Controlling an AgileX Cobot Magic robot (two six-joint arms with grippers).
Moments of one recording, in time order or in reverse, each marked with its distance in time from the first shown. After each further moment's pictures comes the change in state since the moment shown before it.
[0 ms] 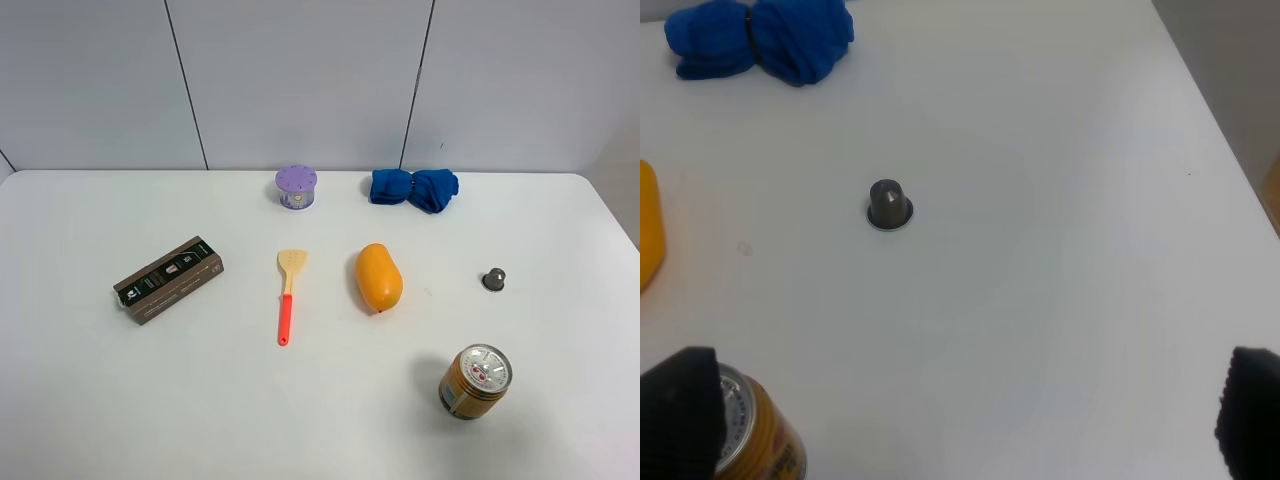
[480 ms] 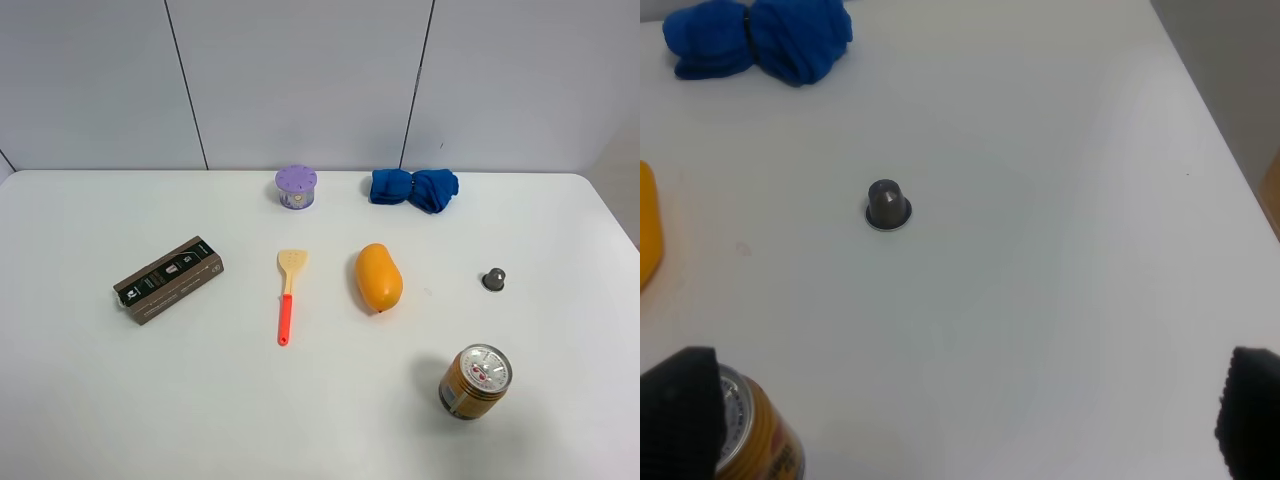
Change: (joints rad) left arm 0.000 0.000 0.000 0.000 0.000 0.000; right arm 0.000 0.000 0.000 -0.002 0.000 0.000
